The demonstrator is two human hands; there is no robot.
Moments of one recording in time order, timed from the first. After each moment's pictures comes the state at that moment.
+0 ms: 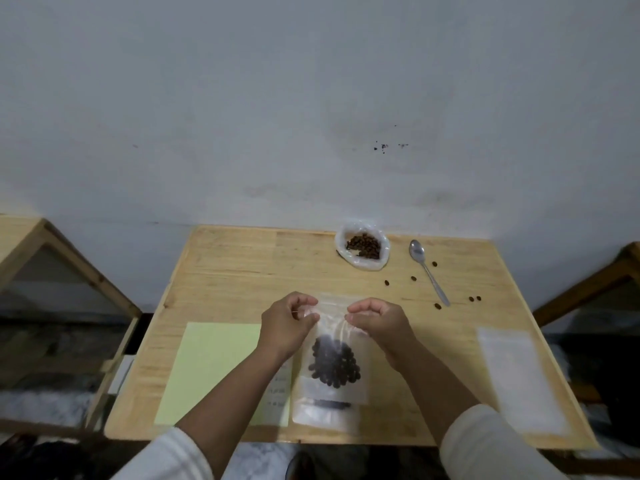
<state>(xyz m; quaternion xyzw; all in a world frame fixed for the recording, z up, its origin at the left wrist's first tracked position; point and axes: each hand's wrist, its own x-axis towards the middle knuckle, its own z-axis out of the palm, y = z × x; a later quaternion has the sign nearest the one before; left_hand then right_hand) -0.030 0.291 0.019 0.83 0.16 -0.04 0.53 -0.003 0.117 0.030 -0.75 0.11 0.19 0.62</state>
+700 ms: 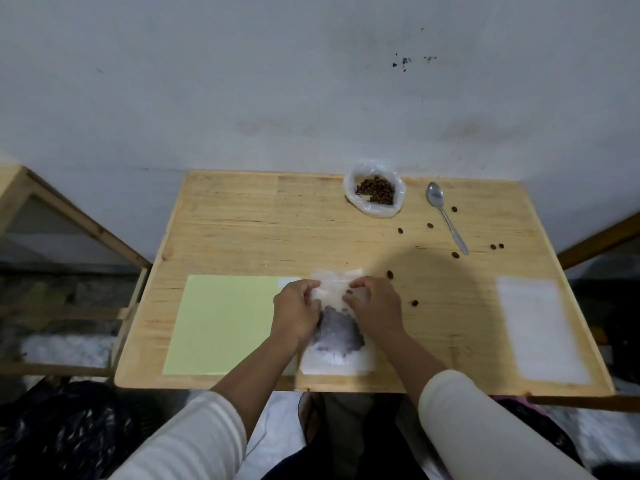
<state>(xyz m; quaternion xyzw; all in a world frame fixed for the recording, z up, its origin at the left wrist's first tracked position) -0.050 0.279 -0.052 0.88 0.18 -0.08 0.42 -0.022 0.132 -0.063 -0.92 0.03 0.09 0.38</state>
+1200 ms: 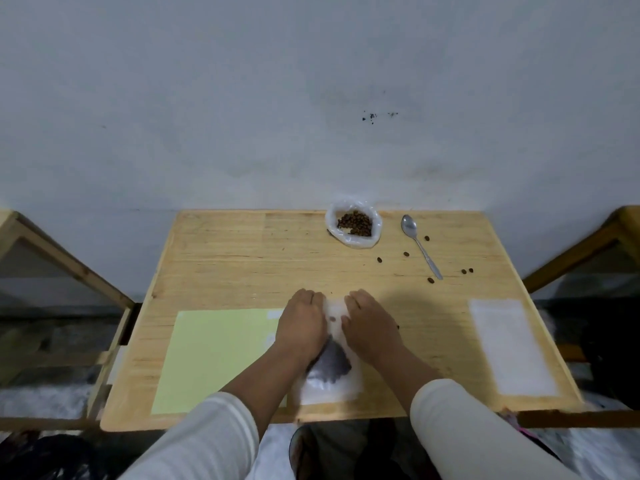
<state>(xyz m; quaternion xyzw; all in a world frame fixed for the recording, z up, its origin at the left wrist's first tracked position) -0.034 0.261 -0.028 0.98 -0.04 -0.05 0.17 -0.022 0.119 -0.029 -0.97 -0.23 0.07 0.07</state>
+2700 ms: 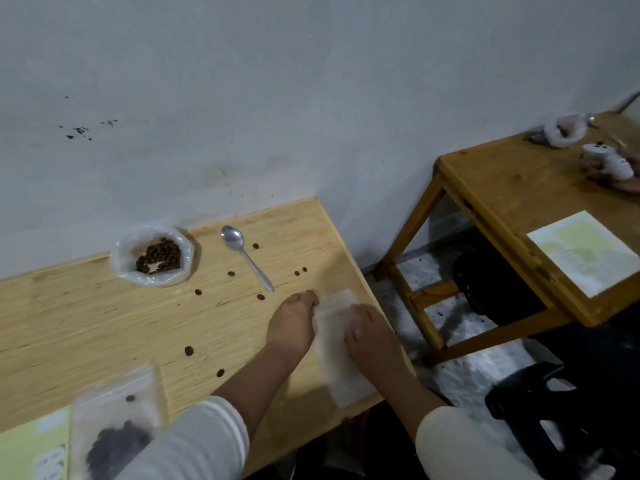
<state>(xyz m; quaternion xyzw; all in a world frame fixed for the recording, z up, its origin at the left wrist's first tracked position) 0.043 -0.027 -0.044 0.94 -0.16 -0.09 0.28 -0.031 -0.167 -0.056 -0.97 0.13 0.02 0.19</state>
